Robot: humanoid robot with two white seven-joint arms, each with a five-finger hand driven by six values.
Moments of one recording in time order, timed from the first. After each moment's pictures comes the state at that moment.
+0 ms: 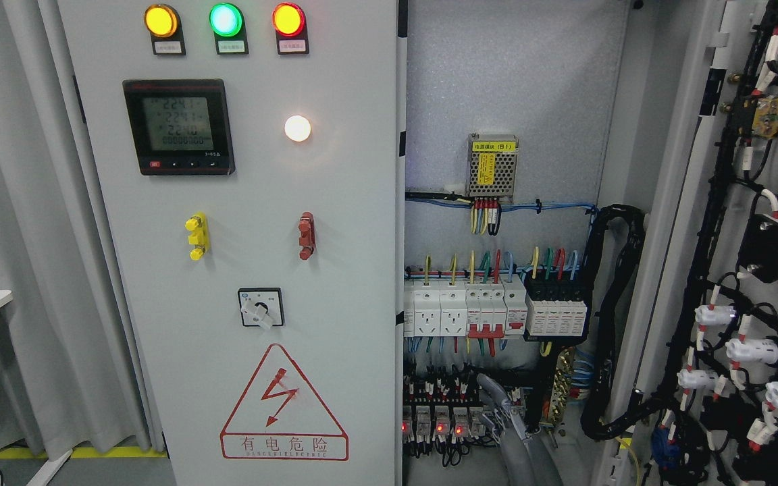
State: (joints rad) left arm 0.06 0.00 -0.28 -0.01 0.39 -0.14 -0.12; right arm -0.16 0.00 0.23 -1.89 -0.09 0.02 0.04
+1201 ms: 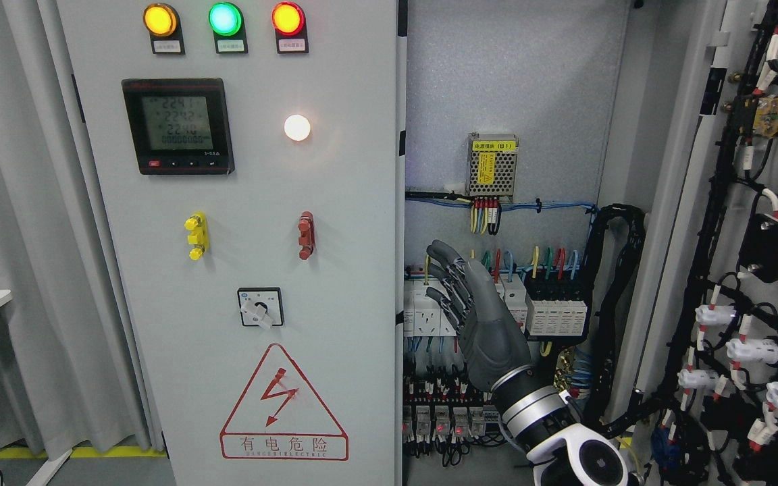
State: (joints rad) left arm 0.01 0.00 -0.28 0.00 0.39 -0.13 -0.12; right arm -0.62 0.00 0.24 -1.66 -0.36 0.25 0.13
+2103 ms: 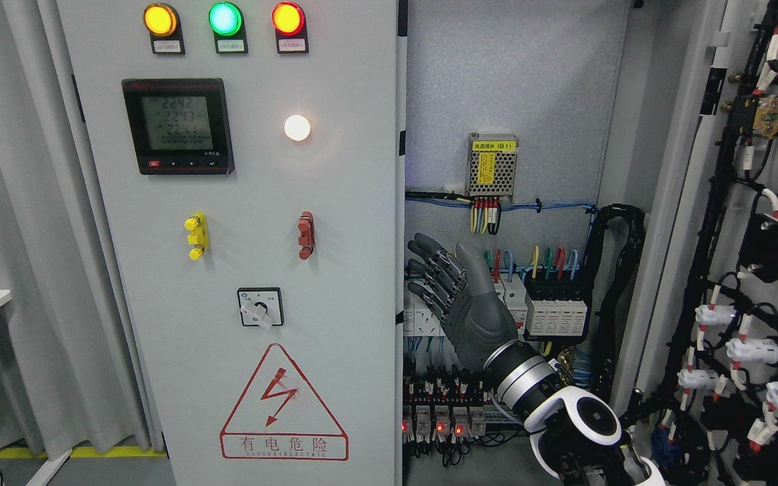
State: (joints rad) left arm 0.02 0.00 -0.28 0.00 0.39 -0.13 -0.12; right arm -0.71 0.00 0.21 -1.51 -0.52 0.33 0.23
